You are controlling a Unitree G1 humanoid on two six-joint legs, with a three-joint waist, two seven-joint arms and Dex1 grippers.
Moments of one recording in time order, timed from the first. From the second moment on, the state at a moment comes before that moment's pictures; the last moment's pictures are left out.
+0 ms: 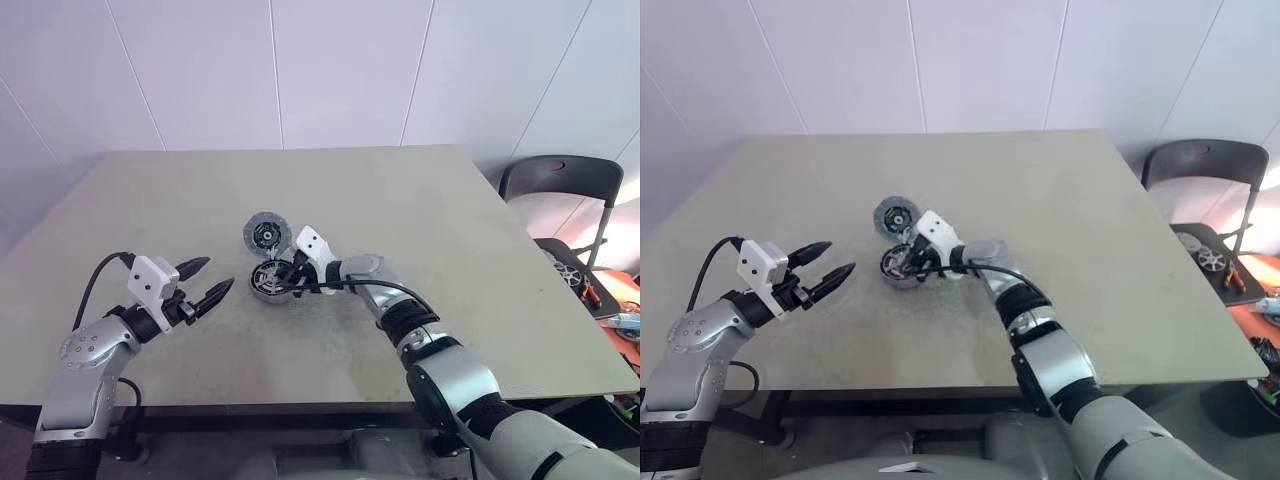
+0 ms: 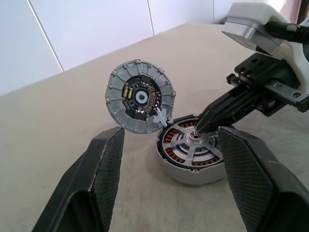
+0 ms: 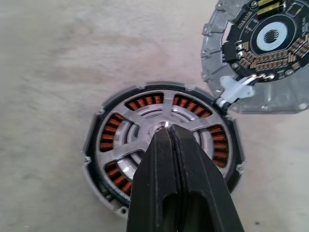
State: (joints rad) left arm 0.03 0.57 0.22 -0.16 -0.38 0.13 -0.77; right arm -0.86 0.02 0.17 0.91 -0.04 0.19 0.89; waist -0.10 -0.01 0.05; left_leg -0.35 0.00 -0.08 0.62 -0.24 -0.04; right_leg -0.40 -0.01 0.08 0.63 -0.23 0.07
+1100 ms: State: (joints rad) left arm 0.12 0.49 0.19 -0.23 -0.38 0.13 -0.71; right arm -0.96 -0.20 0.43 0.60 -0.04 0.30 1.29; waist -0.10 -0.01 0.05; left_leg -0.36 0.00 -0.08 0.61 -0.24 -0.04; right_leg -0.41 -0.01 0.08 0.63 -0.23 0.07
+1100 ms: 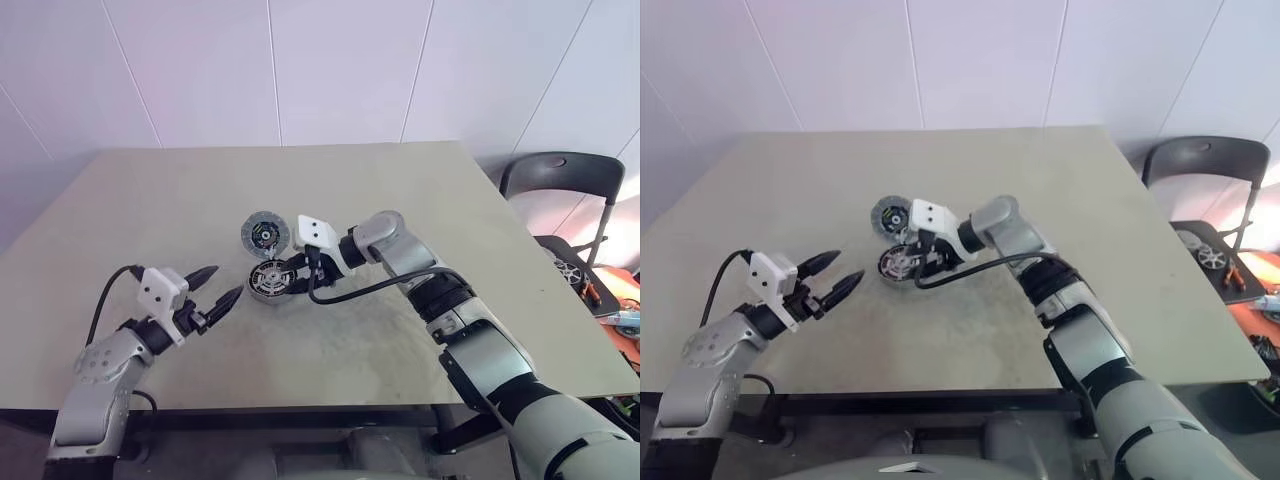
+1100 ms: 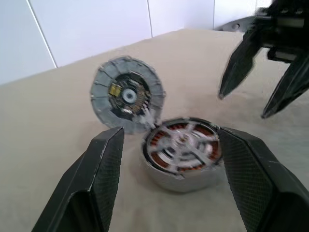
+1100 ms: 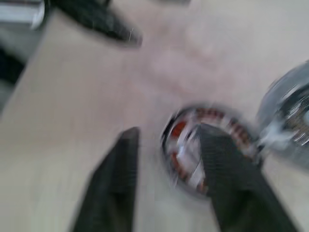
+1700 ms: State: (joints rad) left arm 0.26 0.50 0.27 -0.37 -0.38 0.13 -0.63; right arm -1.05 -0.08 0.55 0.95 -0.28 -0.06 1.09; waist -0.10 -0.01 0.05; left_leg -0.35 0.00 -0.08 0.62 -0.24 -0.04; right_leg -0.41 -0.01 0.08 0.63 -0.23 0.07
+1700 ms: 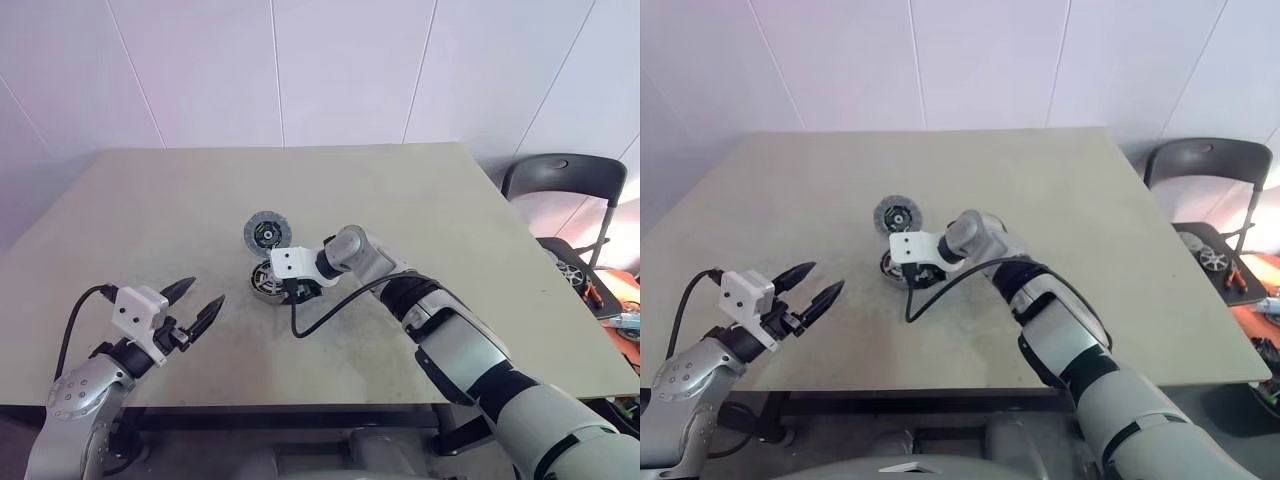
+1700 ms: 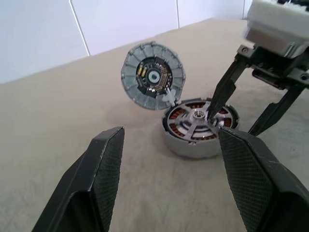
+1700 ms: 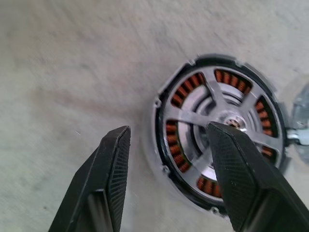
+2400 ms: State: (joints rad) left arm 0.26 0.46 0.22 -0.32 -0.36 0.09 -0.63; right arm -1.00 -0.06 0.46 0.80 -0.16 0.13 1.29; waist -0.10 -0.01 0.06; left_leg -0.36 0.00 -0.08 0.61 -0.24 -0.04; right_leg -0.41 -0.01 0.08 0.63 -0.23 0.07
